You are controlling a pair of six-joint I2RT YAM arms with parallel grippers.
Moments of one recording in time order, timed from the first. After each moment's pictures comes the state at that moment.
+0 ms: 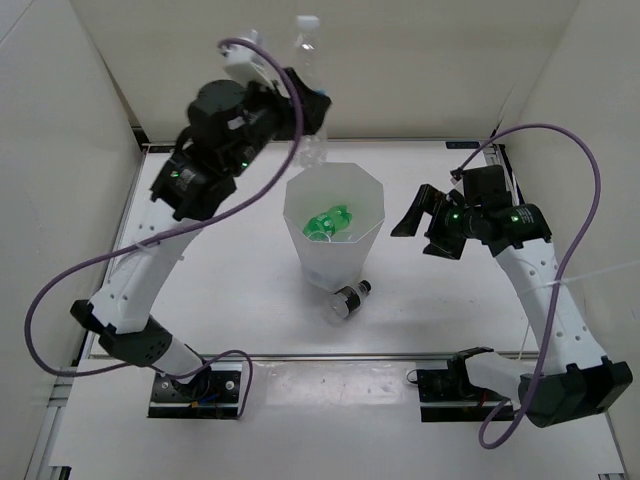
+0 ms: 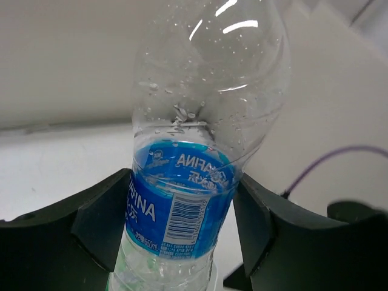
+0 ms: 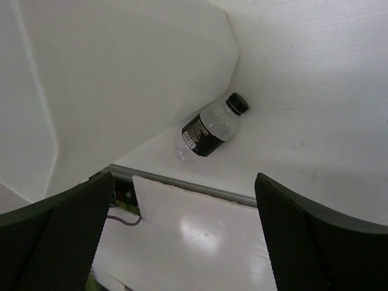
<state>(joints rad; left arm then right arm) -0.65 1.51 2.09 -0.52 -0.18 -0.46 0.28 1.13 1.32 -1.05 -0.33 0.60</state>
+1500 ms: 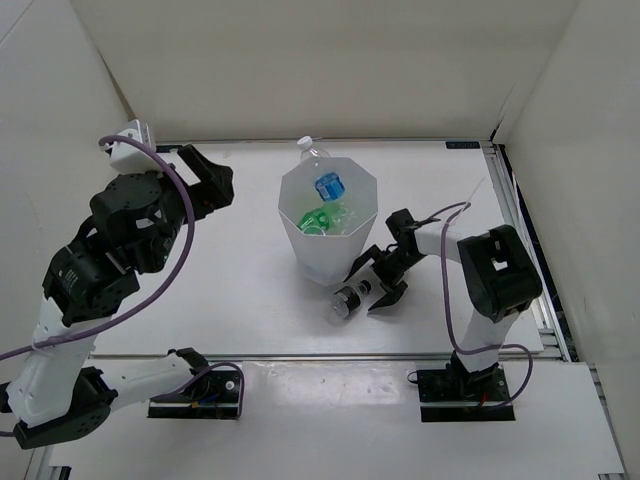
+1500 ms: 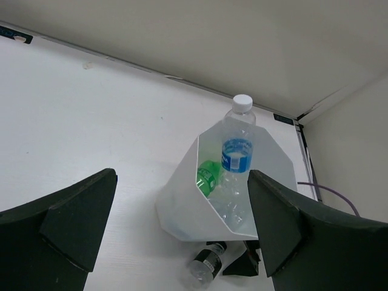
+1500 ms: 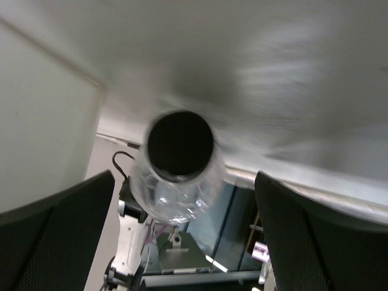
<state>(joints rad) -0.78 1.02 1.75 -0.93 -0.68 -0.58 0.41 1.78 0.95 -0.65 -0.66 1.11</state>
